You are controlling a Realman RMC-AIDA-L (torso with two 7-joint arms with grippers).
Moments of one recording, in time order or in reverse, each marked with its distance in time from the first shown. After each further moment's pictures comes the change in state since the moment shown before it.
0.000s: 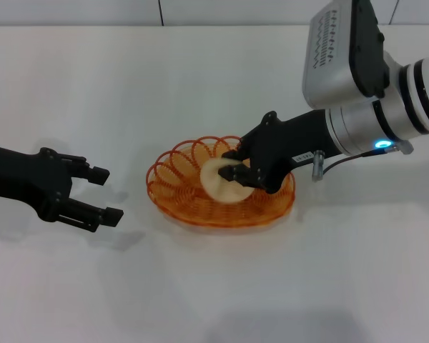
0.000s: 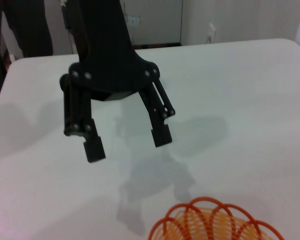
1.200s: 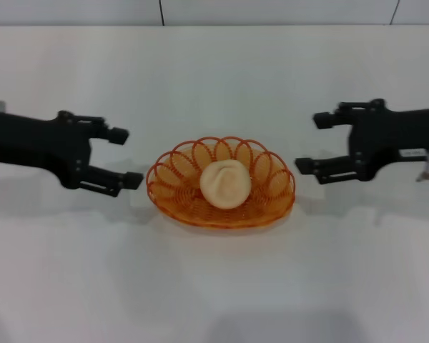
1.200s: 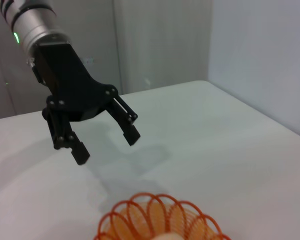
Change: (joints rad) left arm -0.047 -0.037 -0.085 -0.023 -0.018 -0.048 0.161; right arm -0.313 -0.015 0.270 -0.142 0.149 -0.112 -0.158
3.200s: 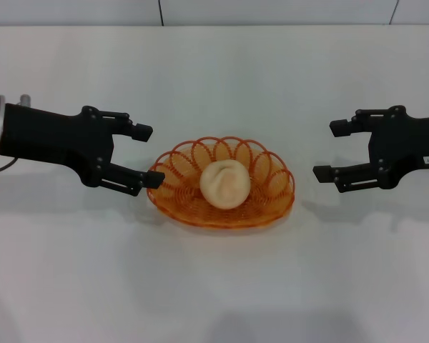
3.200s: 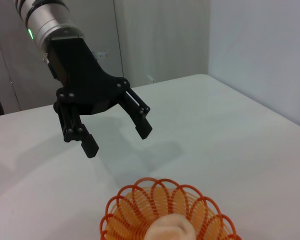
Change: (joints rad) left arm -0.042 -0.021 0.002 -0.034 -0.011 0.008 0.039; right arm -0.011 -0.001 0.087 0.005 -0.005 -0.105 -0.033
